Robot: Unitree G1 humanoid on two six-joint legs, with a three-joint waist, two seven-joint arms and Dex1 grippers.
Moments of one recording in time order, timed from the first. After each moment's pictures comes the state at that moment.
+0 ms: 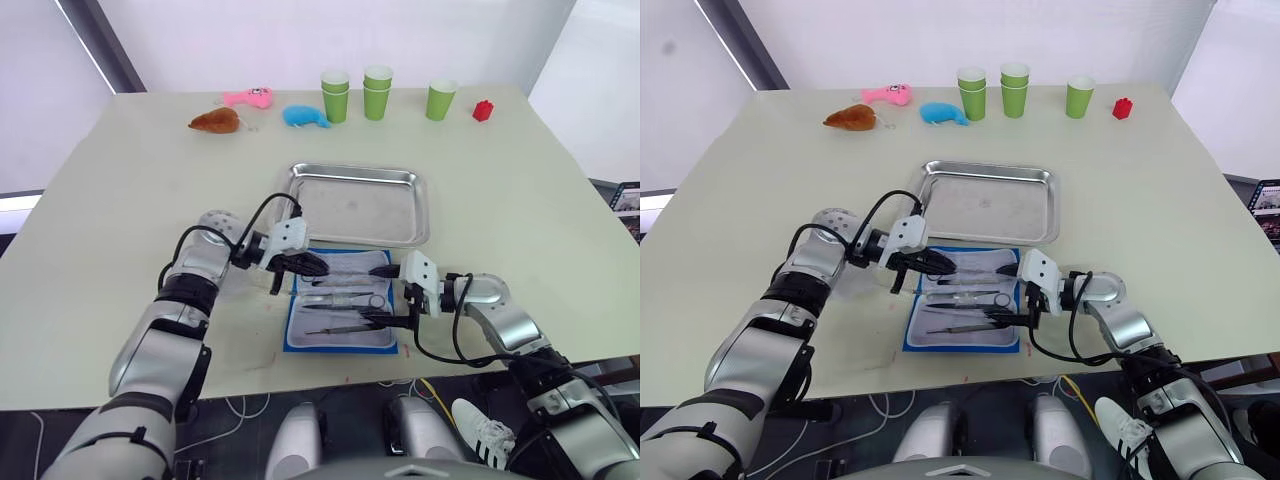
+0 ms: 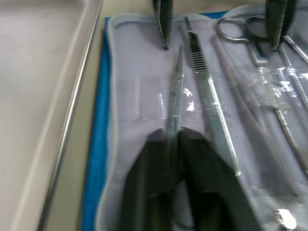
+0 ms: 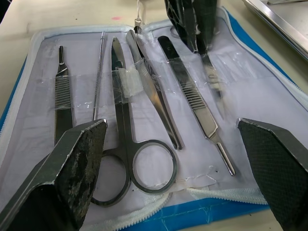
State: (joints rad) left arm -0.81 0.55 -0.25 0.80 -0.02 -0.24 -1.51; right arm -0.38 -0.38 0.34 0.22 0.17 0.08 1.05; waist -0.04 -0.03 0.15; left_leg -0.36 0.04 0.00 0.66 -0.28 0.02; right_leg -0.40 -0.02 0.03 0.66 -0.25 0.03
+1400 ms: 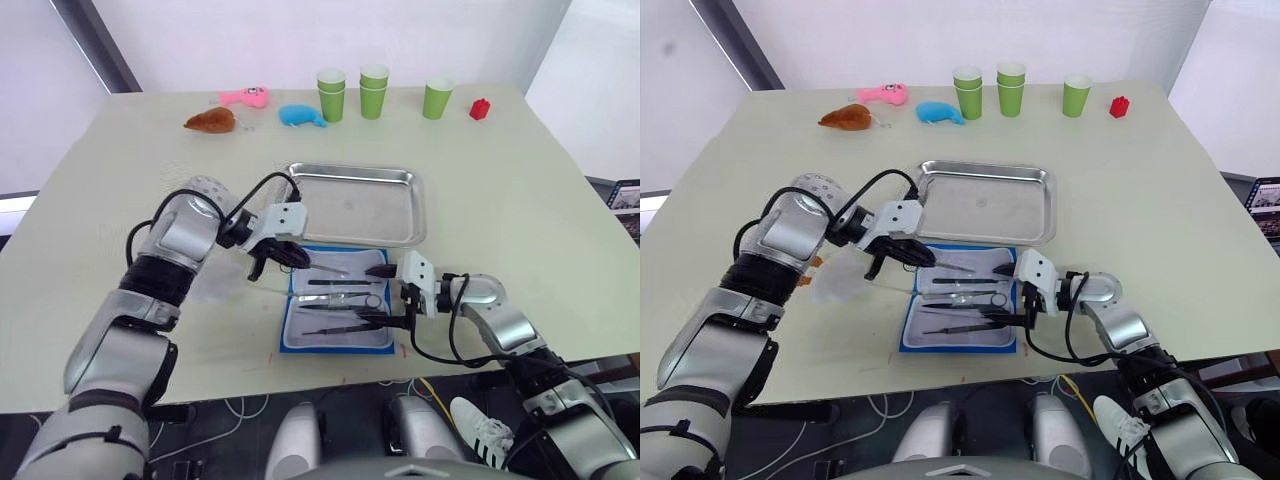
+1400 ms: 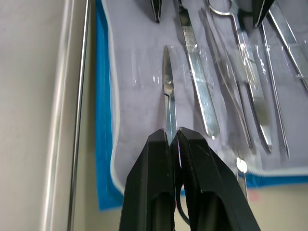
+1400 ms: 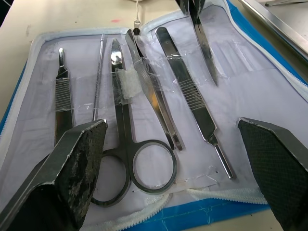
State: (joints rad) left arm -0.85 0.74 -0.36 0.42 0.05 0.15 -1.57; right arm -0.38 -0.36 0.35 0.23 0.16 0.08 1.04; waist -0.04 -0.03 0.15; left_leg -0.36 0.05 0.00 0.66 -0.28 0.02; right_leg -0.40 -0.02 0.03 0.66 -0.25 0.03
